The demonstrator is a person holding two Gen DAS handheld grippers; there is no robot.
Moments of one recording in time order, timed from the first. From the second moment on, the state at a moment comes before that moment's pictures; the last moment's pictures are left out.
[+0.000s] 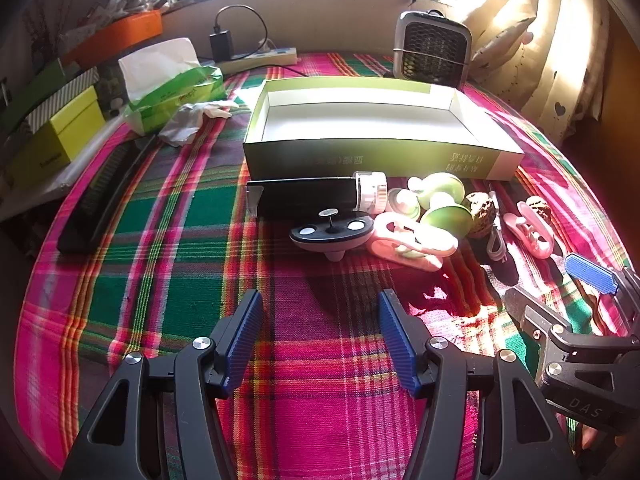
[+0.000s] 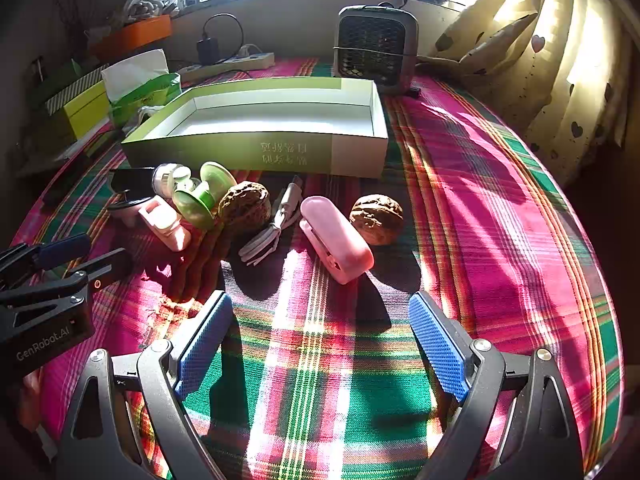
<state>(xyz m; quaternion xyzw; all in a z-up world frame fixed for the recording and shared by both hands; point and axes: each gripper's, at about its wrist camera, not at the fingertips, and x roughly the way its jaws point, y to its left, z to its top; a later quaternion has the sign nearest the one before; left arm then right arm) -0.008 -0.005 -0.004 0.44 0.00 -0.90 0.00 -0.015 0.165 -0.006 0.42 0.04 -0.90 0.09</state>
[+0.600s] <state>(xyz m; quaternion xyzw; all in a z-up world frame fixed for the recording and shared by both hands) -0.008 -0.005 -0.001 0.44 0.00 -0.90 -0.01 -0.014 0.164 -0.006 0.42 0.04 -0.90 0.09</state>
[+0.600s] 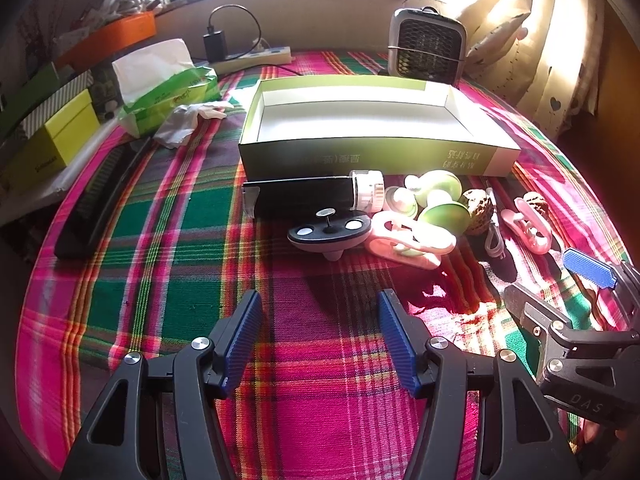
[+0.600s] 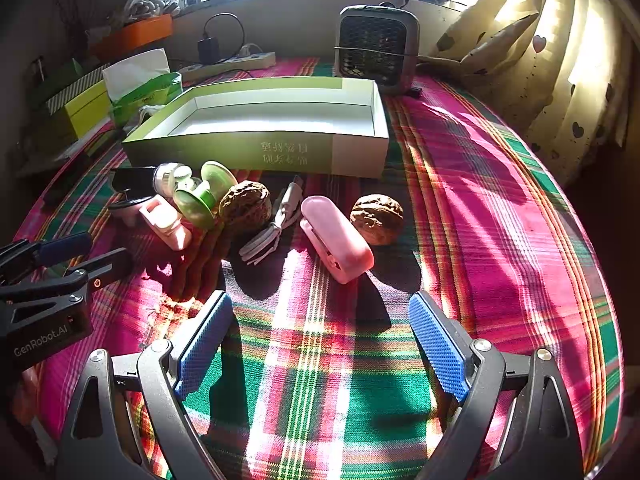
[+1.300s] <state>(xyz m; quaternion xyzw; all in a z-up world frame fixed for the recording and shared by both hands) -0.009 -0.005 -0.001 0.44 -0.01 -0.90 -0.01 -0.014 0.163 -0.006 0.42 0.04 -0.90 0.09</state>
